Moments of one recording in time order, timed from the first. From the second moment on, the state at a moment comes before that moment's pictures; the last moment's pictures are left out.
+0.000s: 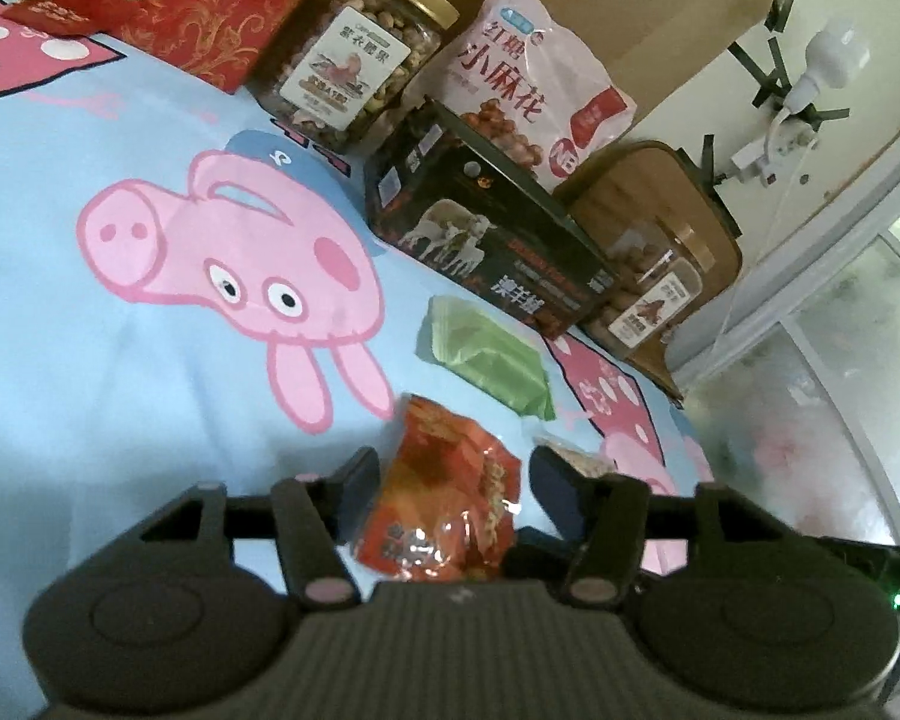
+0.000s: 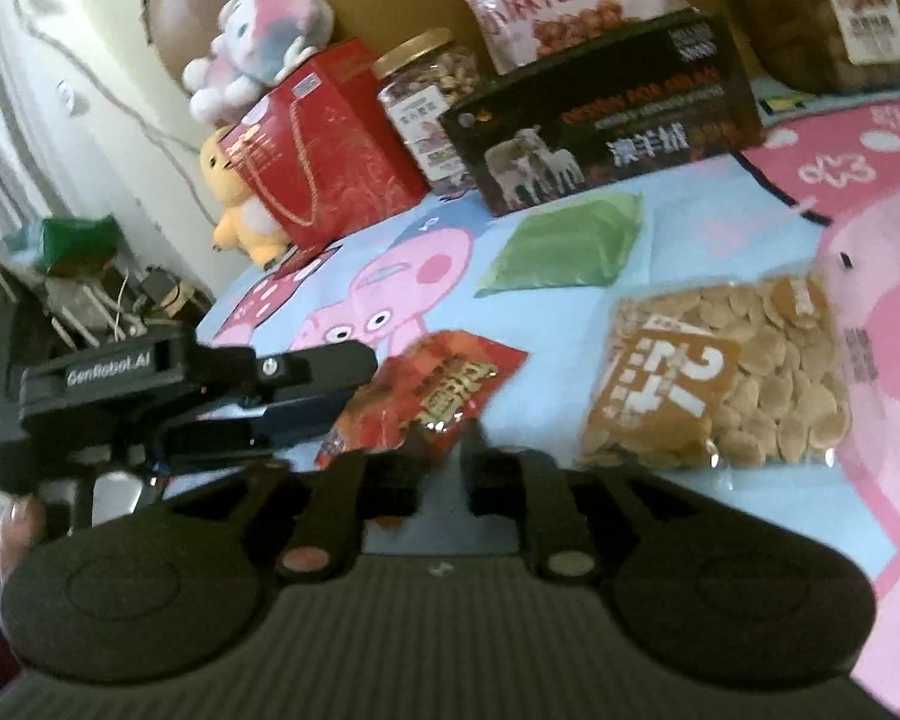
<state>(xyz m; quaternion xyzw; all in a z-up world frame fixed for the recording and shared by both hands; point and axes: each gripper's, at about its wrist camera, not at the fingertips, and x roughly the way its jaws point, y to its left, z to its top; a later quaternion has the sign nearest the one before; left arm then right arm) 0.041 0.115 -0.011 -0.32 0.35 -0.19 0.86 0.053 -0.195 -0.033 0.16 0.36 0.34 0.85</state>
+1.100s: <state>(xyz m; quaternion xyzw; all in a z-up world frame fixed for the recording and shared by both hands) 0.111 0.107 0.040 -0.36 0.31 -0.29 0.83 0.062 -0.180 -0.008 0.12 0.27 0.35 0.89</state>
